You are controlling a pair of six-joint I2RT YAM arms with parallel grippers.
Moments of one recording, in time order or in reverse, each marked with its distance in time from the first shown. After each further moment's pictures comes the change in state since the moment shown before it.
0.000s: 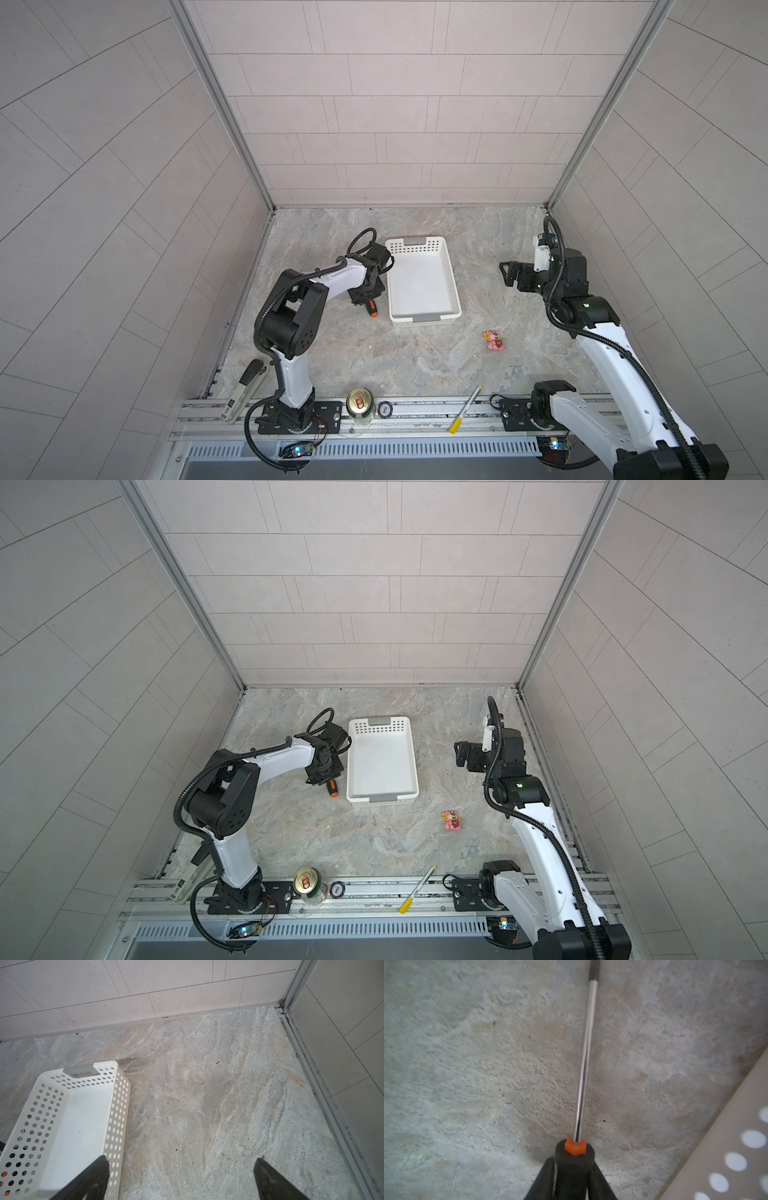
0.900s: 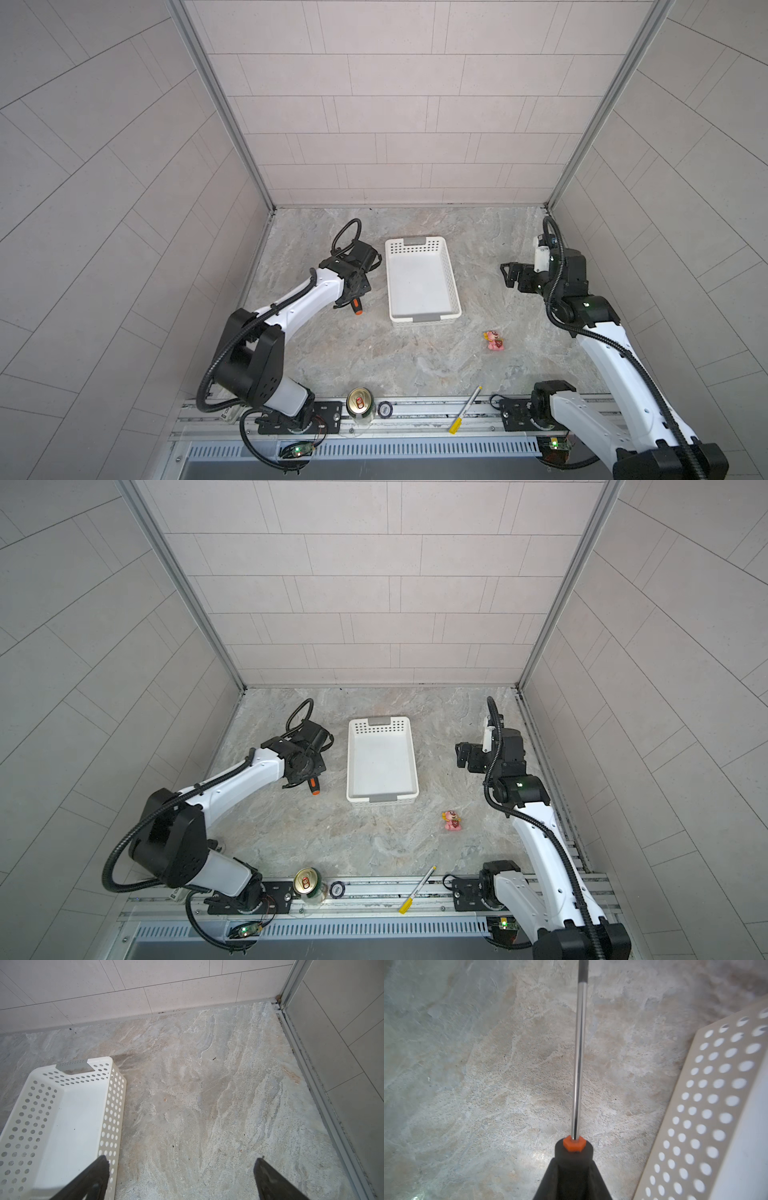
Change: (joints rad) left arm 0.006 -0.367 -0.095 -0.105 -0.116 0.124; right arm -0.002 0.005 0.011 -0.028 0.002 -0.004
